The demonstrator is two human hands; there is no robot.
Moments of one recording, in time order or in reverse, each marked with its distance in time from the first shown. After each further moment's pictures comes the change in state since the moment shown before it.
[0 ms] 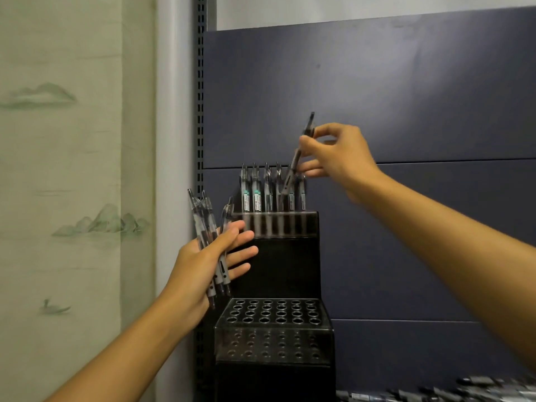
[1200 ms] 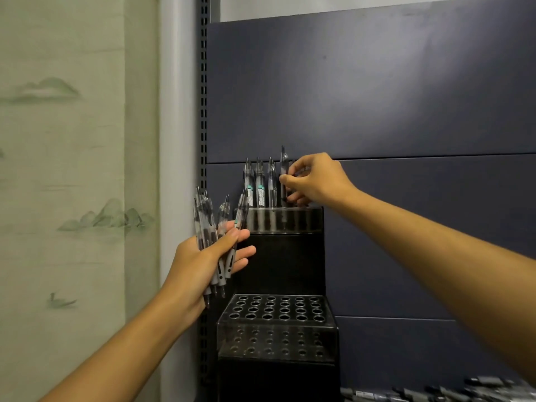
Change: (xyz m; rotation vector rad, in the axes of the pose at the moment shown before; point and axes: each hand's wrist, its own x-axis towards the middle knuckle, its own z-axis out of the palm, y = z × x) left_hand 0.003 -0.005 -0.008 0.049 0.021 0.043; right_hand -0.001 0.037 0.029 -0.330 -0.179 0.042
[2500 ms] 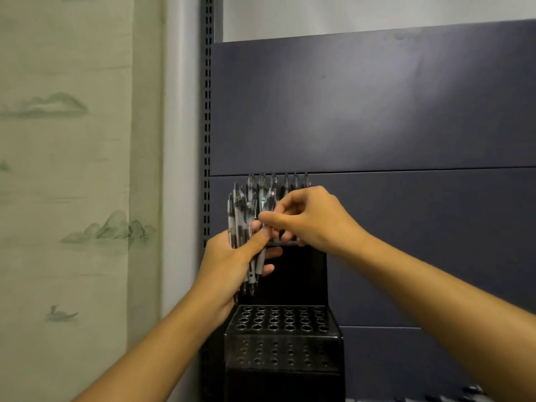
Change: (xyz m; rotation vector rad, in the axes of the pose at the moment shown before) left_hand -0.003 0.014 0.030 0.120 -0.109 0.073; right_hand -0.069 -0.035 0.007 0.072 -0.117 -0.027
